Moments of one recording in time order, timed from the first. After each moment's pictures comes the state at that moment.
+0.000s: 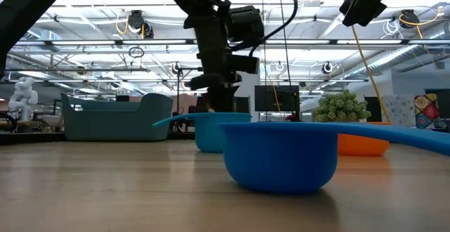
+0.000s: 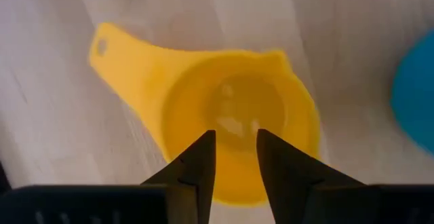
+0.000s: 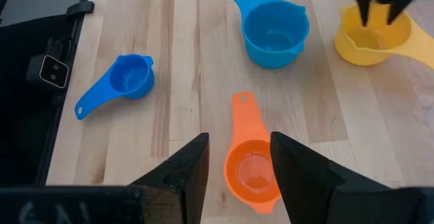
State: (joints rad) left arm 0.19 2.12 1.69 -0.85 -0.11 0.54; right arm 0.25 1.00 0.87 -0.69 0.05 0.35
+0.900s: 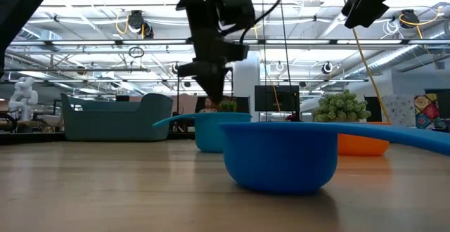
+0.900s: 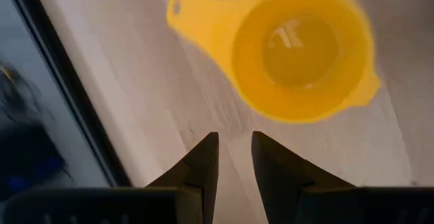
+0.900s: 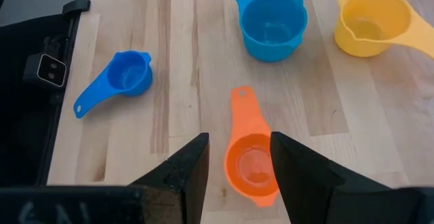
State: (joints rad) left arm 0.20 2.03 1.69 -0.92 -0.28 0.67; right arm 0.25 1.00 0.87 -0.70 0.05 0.38
